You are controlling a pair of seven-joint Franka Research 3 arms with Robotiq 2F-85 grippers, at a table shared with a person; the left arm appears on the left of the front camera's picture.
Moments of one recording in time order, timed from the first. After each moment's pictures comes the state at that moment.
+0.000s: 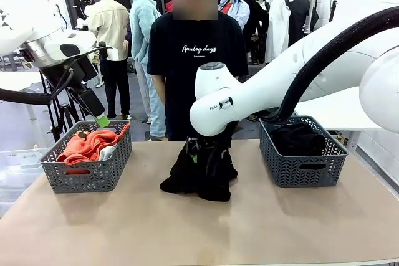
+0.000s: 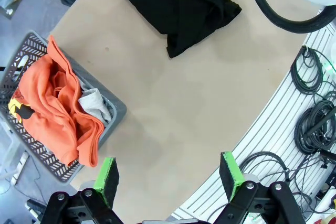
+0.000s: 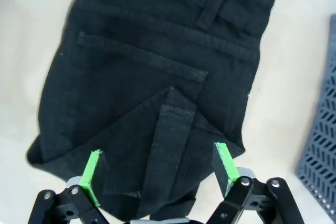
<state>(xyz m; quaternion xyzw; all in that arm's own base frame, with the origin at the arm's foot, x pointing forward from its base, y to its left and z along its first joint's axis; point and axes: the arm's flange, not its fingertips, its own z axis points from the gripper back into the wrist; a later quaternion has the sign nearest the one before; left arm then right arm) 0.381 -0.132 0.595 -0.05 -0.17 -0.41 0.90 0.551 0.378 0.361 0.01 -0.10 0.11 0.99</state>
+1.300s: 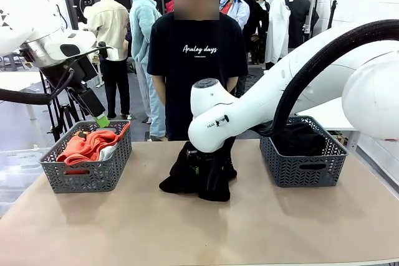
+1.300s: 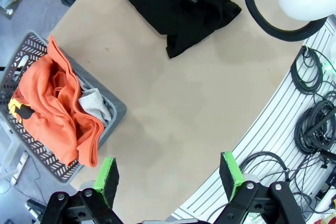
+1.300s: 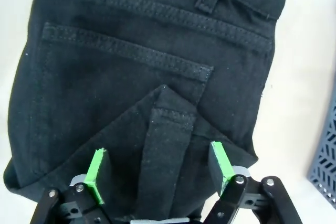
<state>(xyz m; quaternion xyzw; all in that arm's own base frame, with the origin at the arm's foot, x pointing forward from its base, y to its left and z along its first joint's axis) 0.381 -0.132 0.595 -0.05 -0.17 -0.41 0.90 0.548 0.387 0.322 -0.02 -0.10 0.10 0.99</state>
